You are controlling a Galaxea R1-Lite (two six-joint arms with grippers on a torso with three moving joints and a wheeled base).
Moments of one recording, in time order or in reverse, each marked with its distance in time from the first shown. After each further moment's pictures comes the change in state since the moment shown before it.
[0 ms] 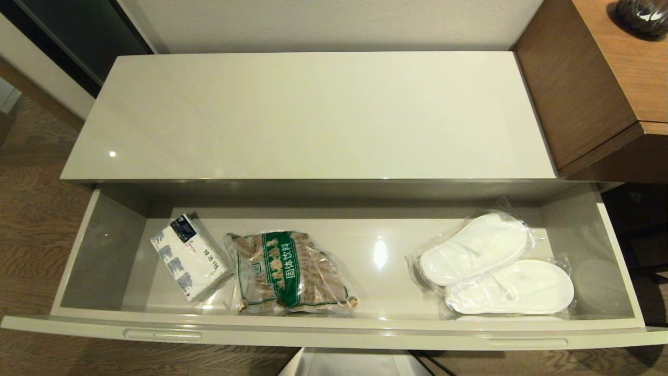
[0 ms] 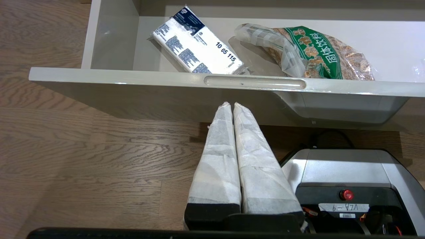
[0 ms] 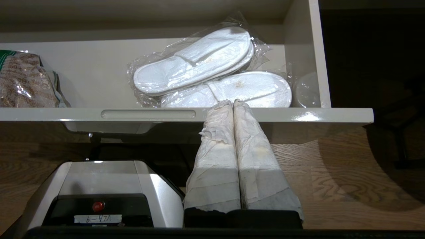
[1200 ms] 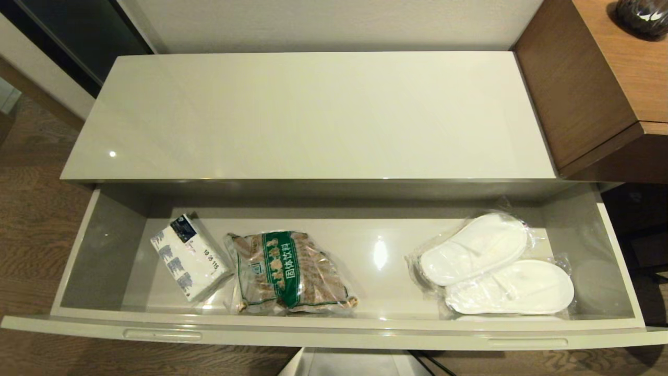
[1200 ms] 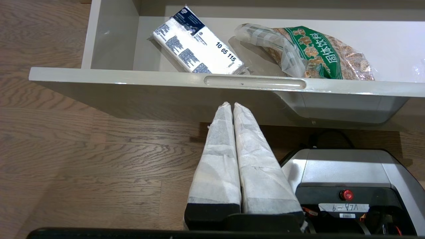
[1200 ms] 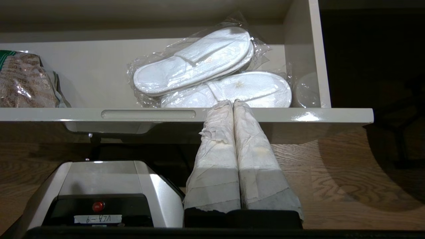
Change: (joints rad) left arm 0.000 0.000 0.000 0.000 0.000 0.000; right arm 0.000 0.000 0.000 0.000 0.000 0.000
